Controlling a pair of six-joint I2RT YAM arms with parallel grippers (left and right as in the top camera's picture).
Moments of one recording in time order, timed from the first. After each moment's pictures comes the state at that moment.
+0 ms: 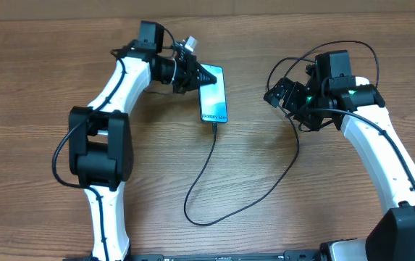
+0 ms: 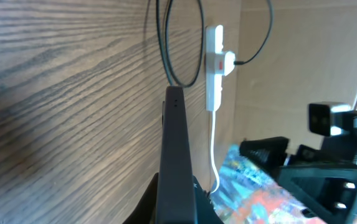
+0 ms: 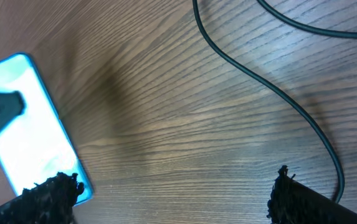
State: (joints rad) left arm -0.18 2.26 1.79 -0.68 1.08 -0.39; right arm 0.12 1.58 1.25 -0.80 -0.32 0.59
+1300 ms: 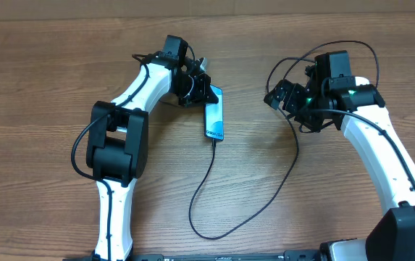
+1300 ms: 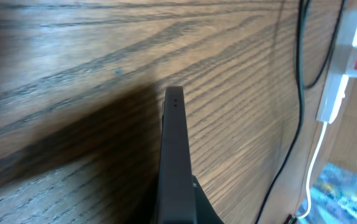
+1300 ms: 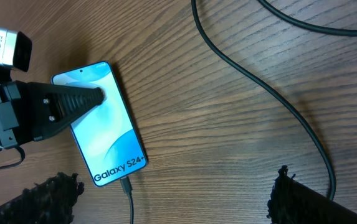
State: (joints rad) left arm -0.28 2.34 1.79 -0.75 0.71 -0.33; right arm 0.12 1.58 1.26 -0.81 -0.32 0.57
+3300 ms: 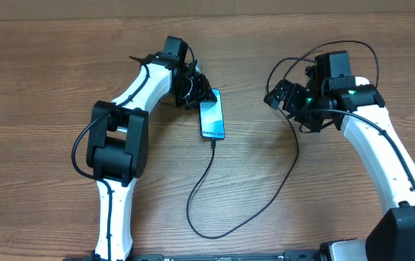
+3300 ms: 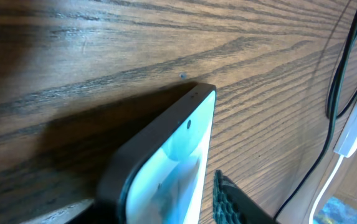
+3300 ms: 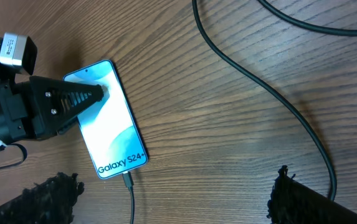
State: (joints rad) left arm -0.28 2.34 1.79 -0.76 0.61 -0.46; right arm 0.12 1.58 1.25 -0.81 -0.32 0.57
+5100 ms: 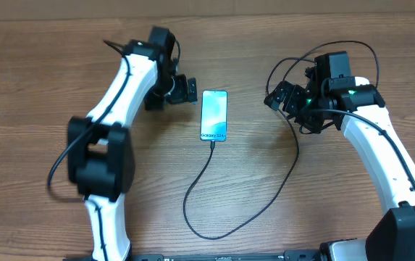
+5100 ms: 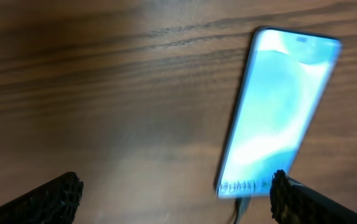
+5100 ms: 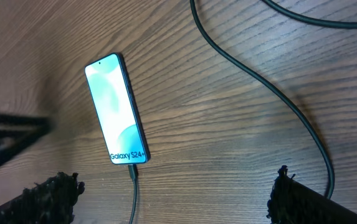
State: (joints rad) left arm -0.24 2.14 1.83 -1.13 0.19 -0.34; right arm 0.12 1.58 1.25 -0.83 -0.32 0.57
